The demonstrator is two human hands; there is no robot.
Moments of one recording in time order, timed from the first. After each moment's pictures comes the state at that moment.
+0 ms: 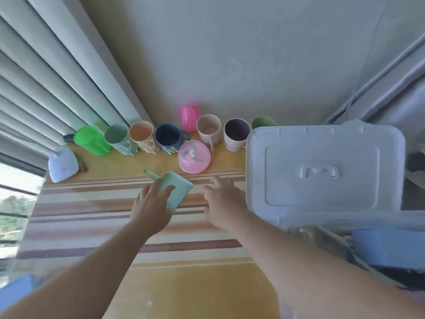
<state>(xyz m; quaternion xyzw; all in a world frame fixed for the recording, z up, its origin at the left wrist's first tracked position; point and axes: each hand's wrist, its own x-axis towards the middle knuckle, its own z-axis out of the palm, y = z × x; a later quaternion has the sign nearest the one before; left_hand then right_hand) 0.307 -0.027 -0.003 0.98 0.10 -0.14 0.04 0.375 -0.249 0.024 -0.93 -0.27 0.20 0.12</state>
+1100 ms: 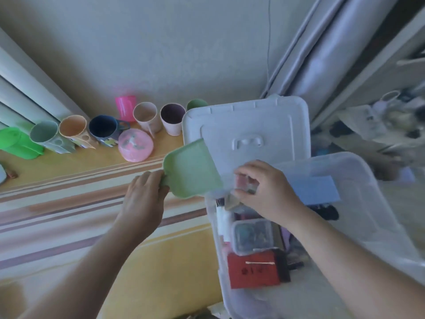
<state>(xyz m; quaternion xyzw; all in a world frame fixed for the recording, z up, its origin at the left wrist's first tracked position) 0.280 -0.194 0.091 0.97 0.01 -0.01 0.25 0.313 -0.497 0.119 -0.91 -0.15 0.05 0.39</state>
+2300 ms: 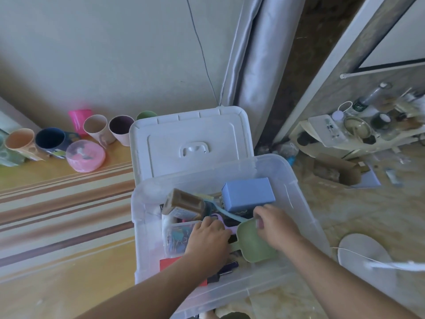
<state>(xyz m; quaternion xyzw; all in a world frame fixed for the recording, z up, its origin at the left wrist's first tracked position) 0.216 -0.495 0.036 0.96 -0.23 -0.15 0.09 0.253 -0.725 0.028 -0.97 -0.03 0.21 0.11</state>
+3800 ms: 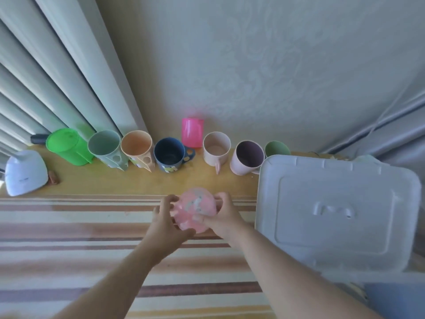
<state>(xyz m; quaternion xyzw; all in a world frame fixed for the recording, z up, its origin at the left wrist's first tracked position) 0.349 -0.028 -0.063 0.78 0.23 -0.12 0.57 0.434 -0.213 -0.057 -0.77 0.05 0.37 0.52</state>
